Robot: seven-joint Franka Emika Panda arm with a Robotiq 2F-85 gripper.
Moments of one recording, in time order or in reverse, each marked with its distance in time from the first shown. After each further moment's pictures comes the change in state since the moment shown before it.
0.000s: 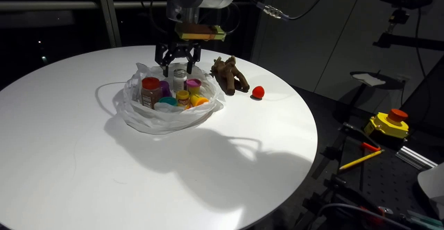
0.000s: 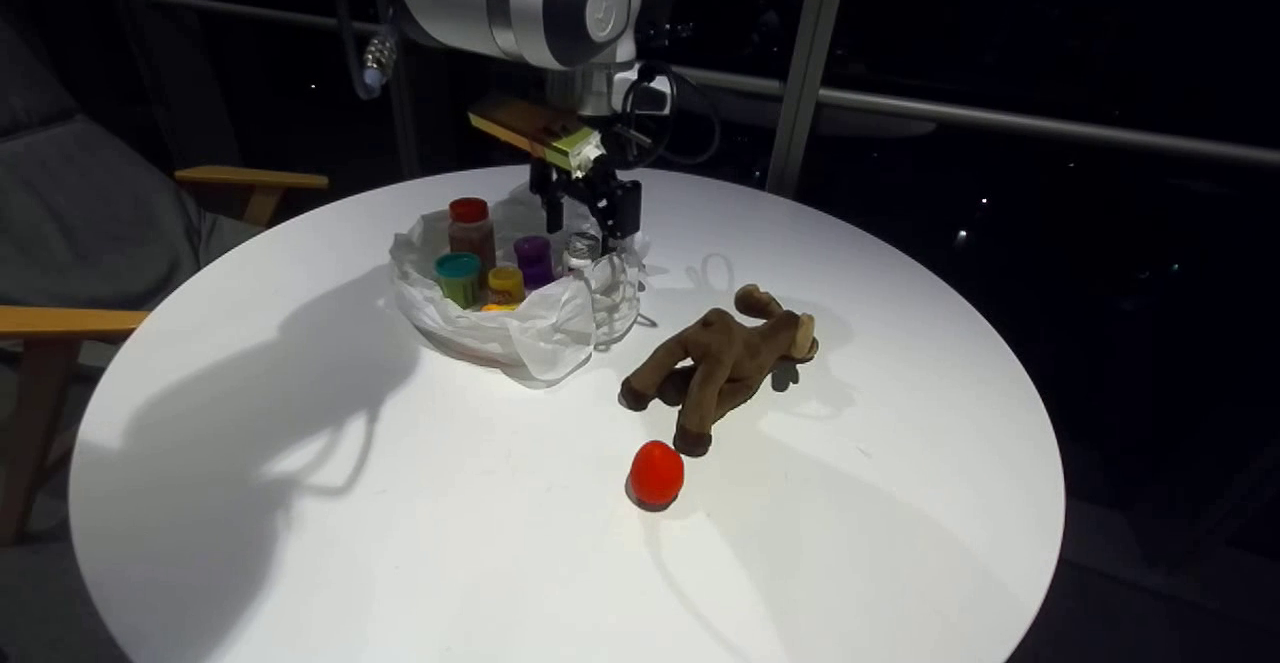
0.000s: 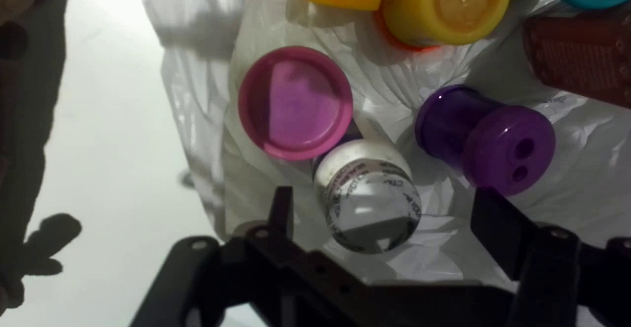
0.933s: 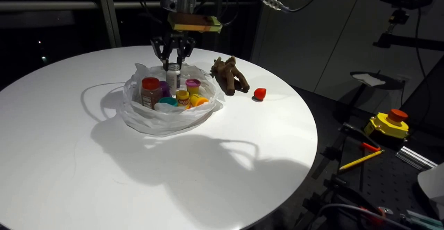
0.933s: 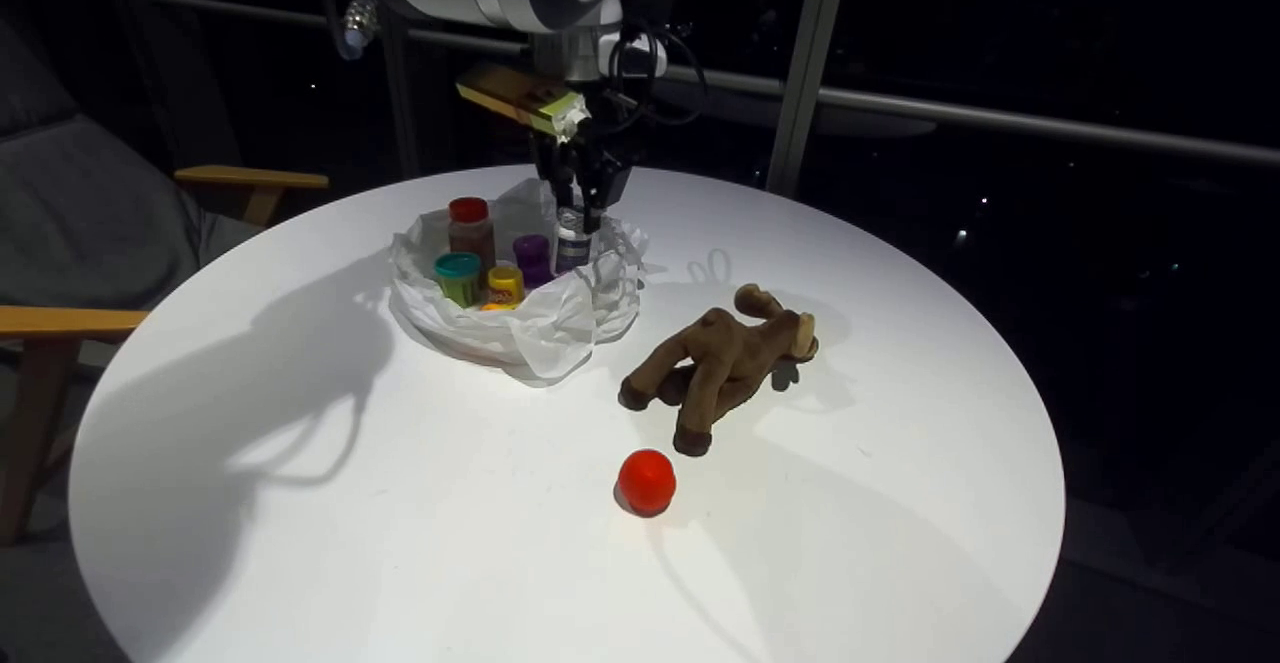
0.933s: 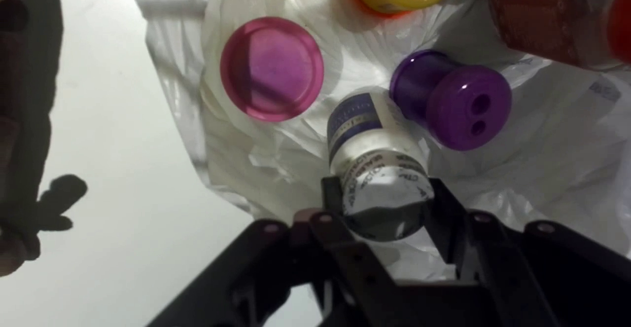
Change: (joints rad) arm 0.062 -0.043 -0.049 -0.005 -0.006 0.015 0.053
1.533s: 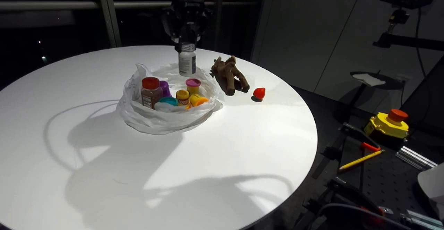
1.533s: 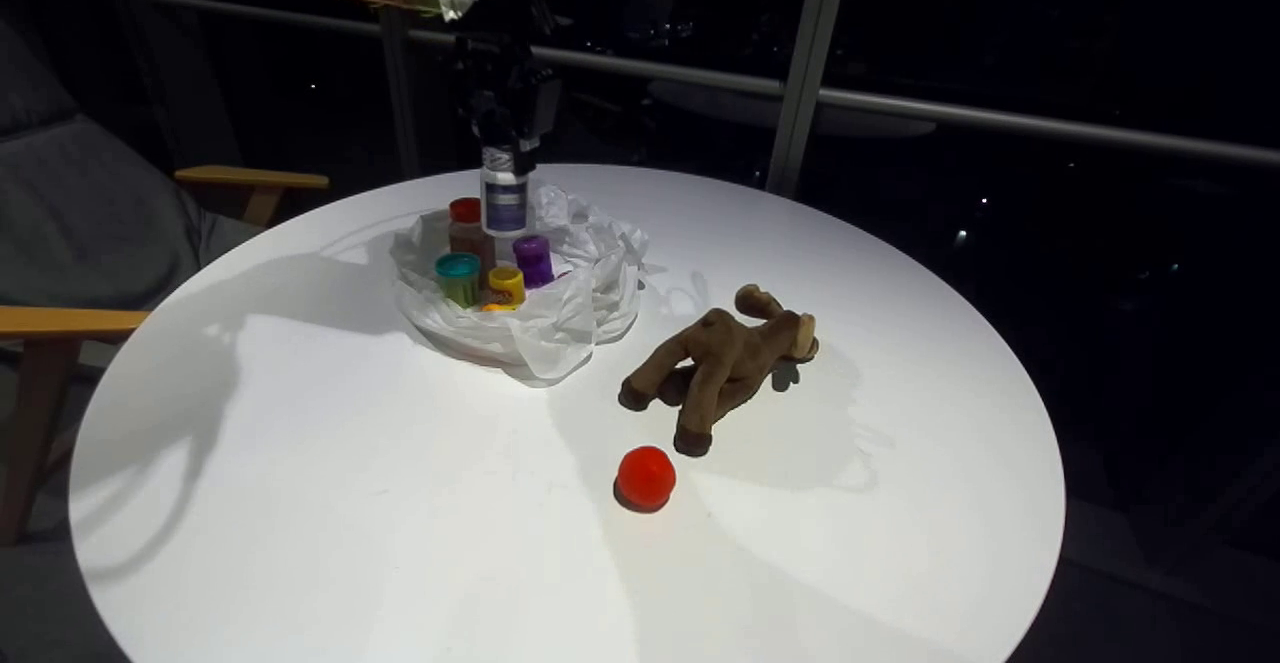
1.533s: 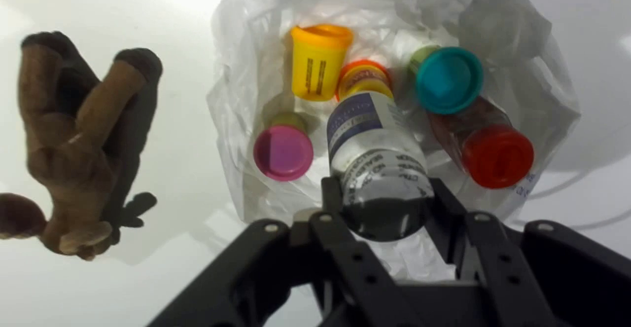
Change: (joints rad) arm 0.081 -0.388 -0.005 -0.398 -0.111 -0.001 0.078
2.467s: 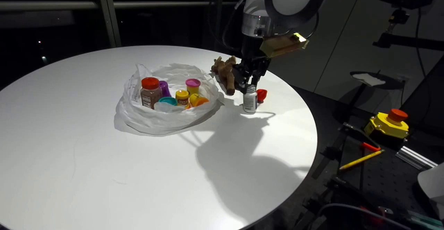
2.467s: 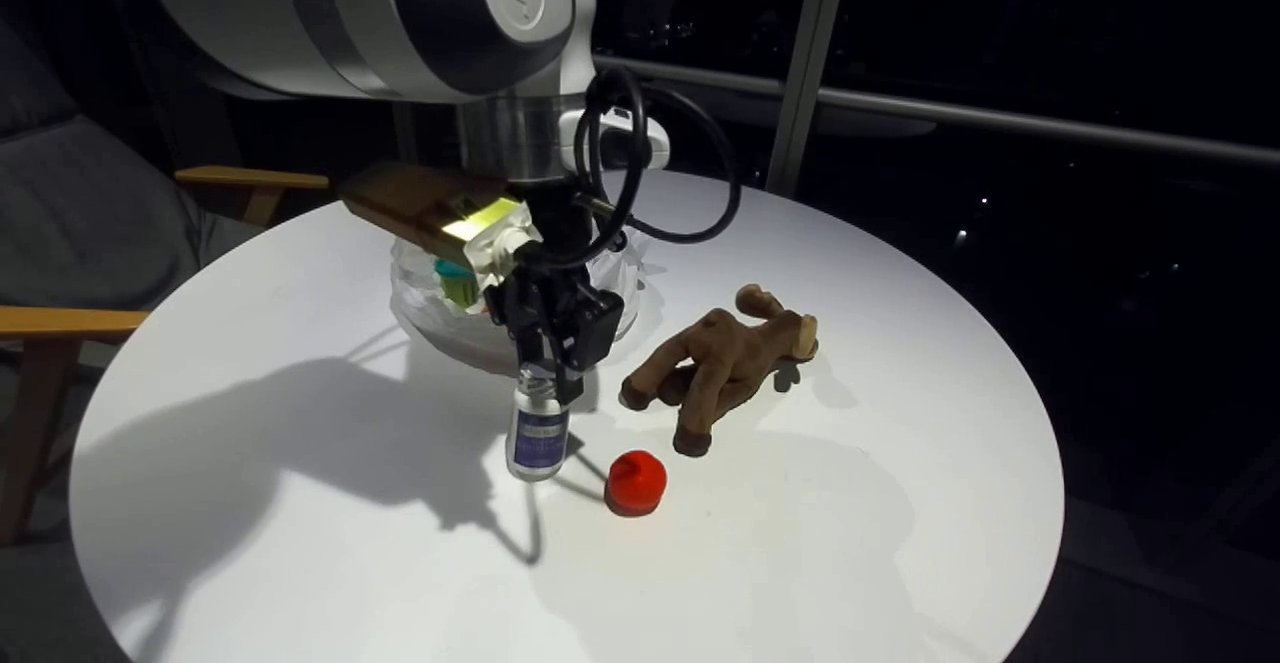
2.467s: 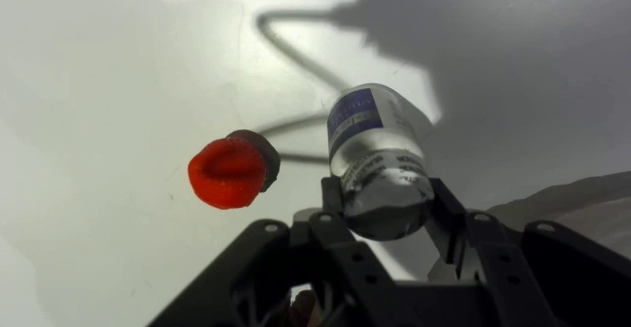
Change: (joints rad) arm -0.154 -0.054 -0.054 -0.434 -0.076 0.240 -0.050
